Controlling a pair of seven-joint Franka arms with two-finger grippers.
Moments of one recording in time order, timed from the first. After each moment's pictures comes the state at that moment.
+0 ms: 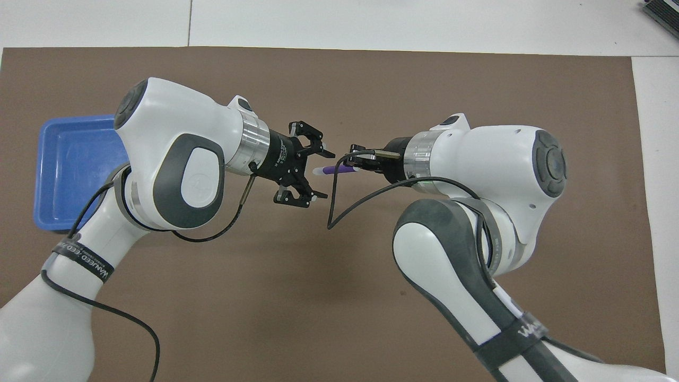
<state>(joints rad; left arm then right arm) -0.12 0.28 -0.37 -1.72 -0.69 2.09 -1.46 0.36 0.17 0.08 -1.86 0.59 2.41 0.22</state>
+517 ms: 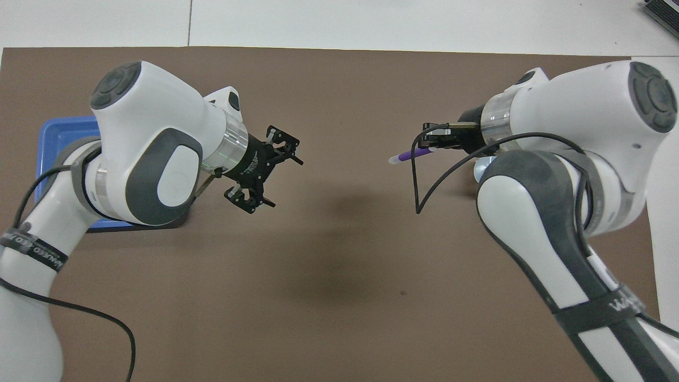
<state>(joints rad) -0.07 0.25 -0.36 -1.68 -0.38 1.89 -1.12 0.17 0.17 0.07 -1.72 0.34 2.09 0.12</state>
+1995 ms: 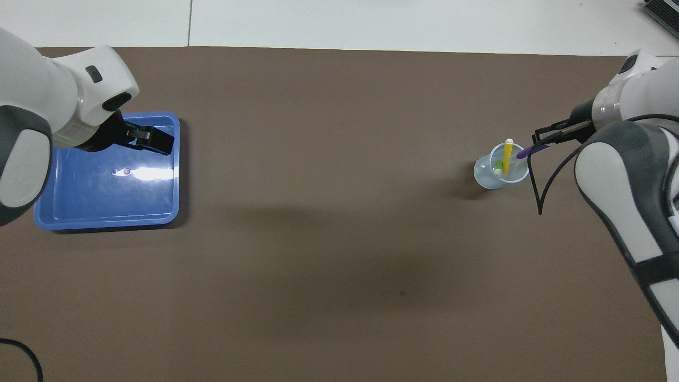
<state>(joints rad) 0.11 0.11 -0.35 -1.59 0.06 1.75 0.00 -0.06 0.19 0.08 -1.71 0.06 2.00 -0.24</state>
